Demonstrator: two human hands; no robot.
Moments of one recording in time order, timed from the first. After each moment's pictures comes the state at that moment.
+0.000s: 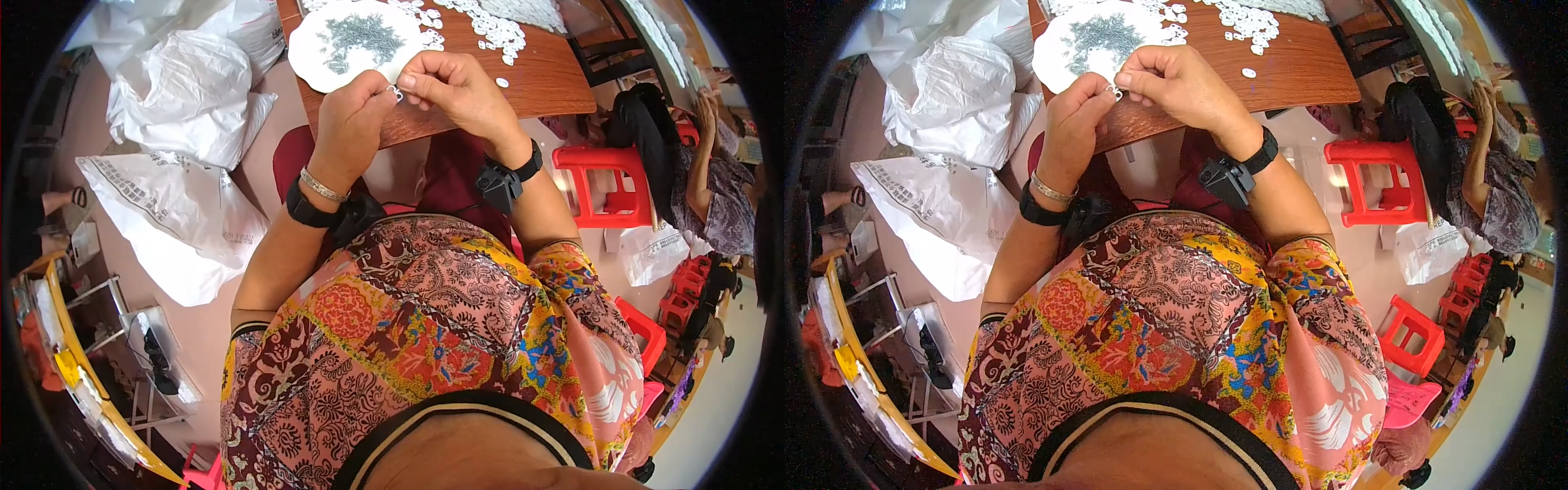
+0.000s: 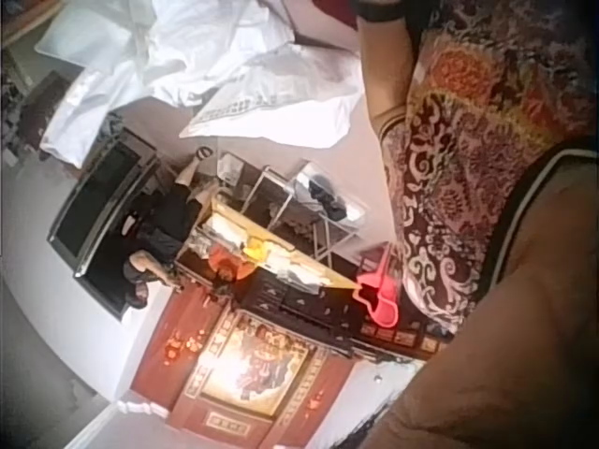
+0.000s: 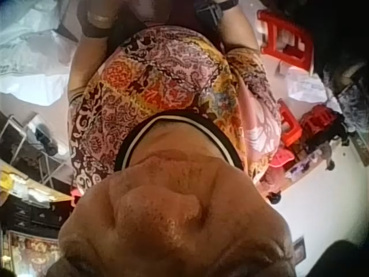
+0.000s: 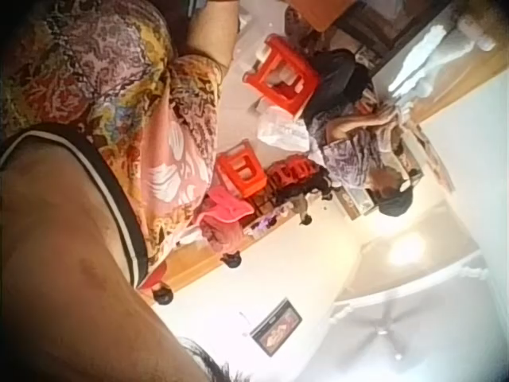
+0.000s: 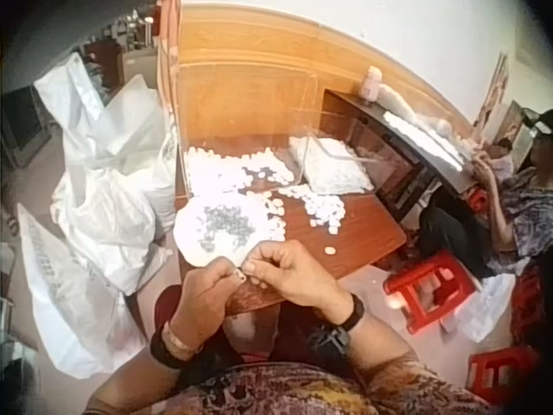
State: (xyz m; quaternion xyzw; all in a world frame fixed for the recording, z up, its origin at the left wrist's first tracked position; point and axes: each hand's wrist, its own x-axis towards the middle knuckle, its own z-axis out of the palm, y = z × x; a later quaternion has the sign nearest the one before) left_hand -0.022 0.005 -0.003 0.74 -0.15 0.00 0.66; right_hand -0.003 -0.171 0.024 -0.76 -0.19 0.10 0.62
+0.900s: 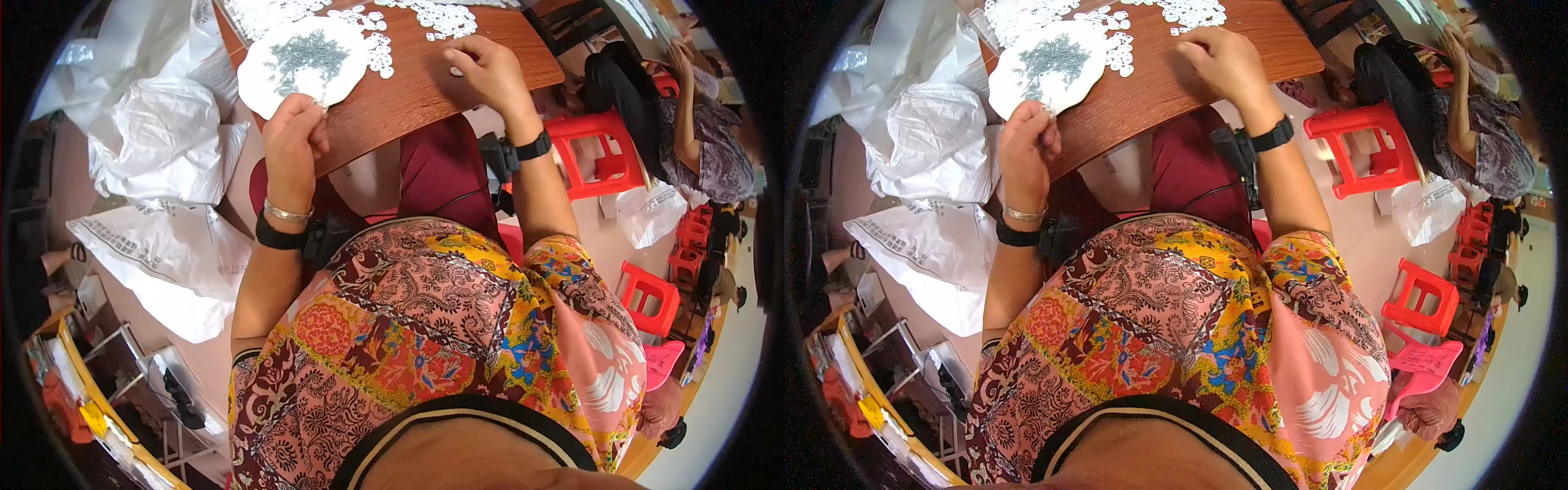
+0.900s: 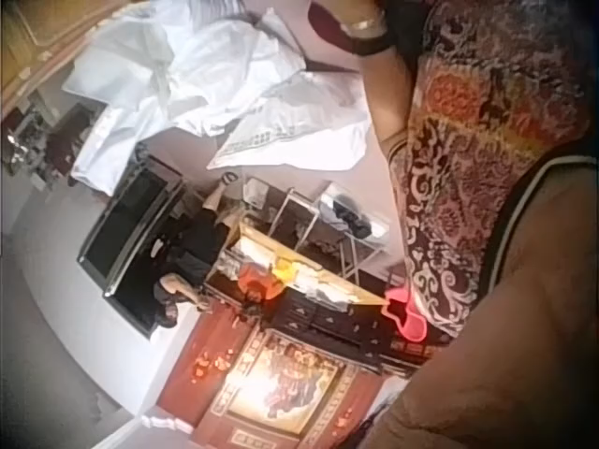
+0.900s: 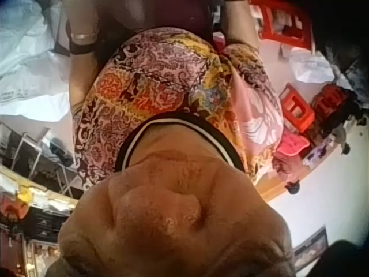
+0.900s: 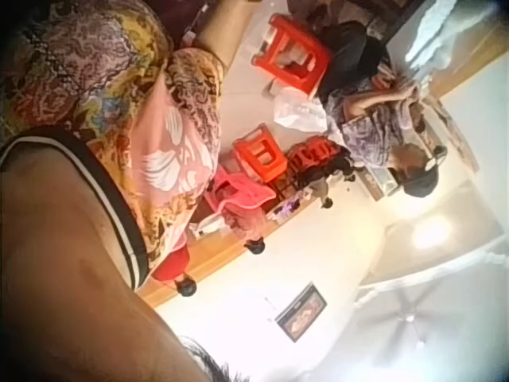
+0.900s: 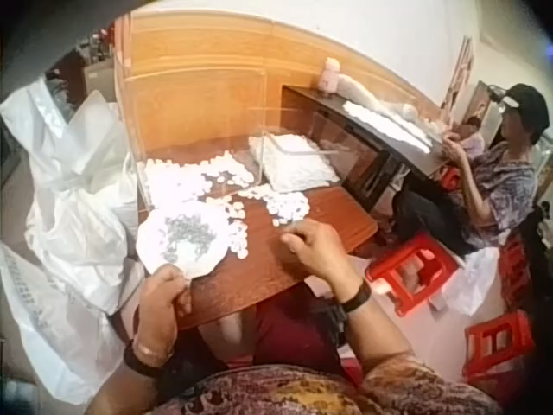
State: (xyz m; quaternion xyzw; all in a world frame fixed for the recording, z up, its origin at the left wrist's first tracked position) left_hand -0.014 0.008 -0.012 0.61 -0.06 -0.09 0.79; right_hand 0.008 -0.279 0.005 -0.94 -0.07 -0.19 0.29
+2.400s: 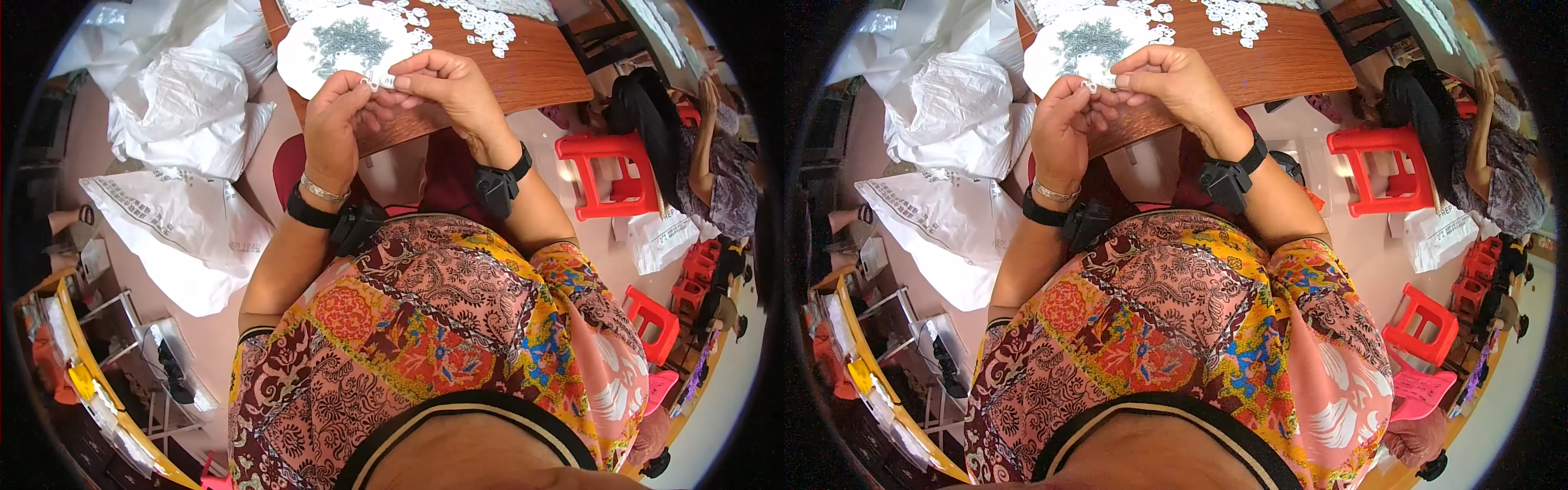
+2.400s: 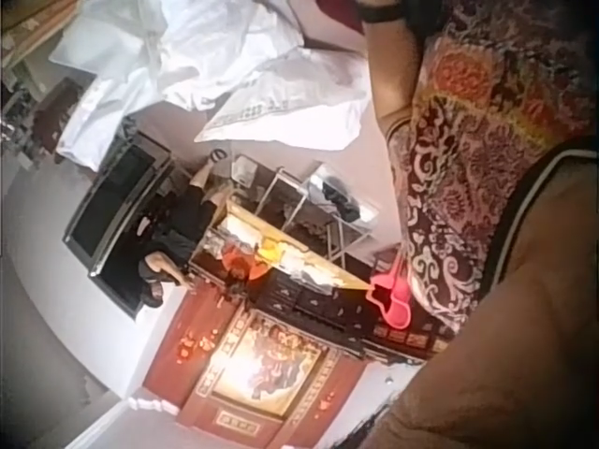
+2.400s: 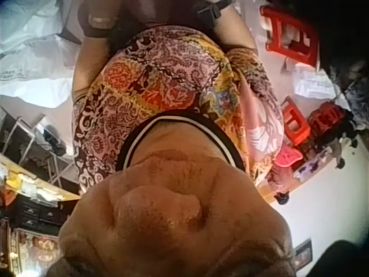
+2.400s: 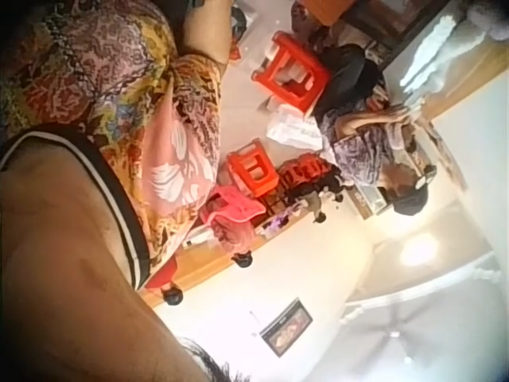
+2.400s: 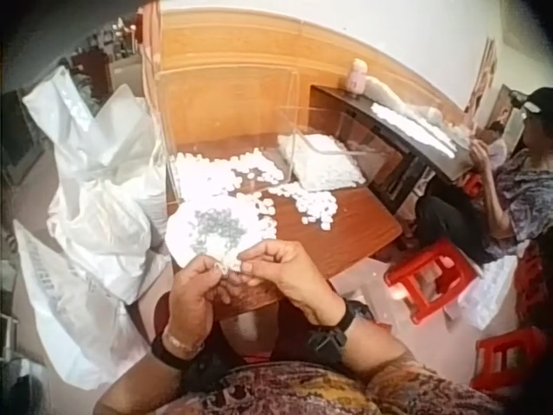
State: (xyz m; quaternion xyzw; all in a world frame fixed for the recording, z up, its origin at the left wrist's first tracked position) left_hand -0.017 0.002 -0.008 0.49 -0.10 -0.10 0.86; right_hand -0.006 -0.174 0.009 -0.66 -0.09 0.08 0.74
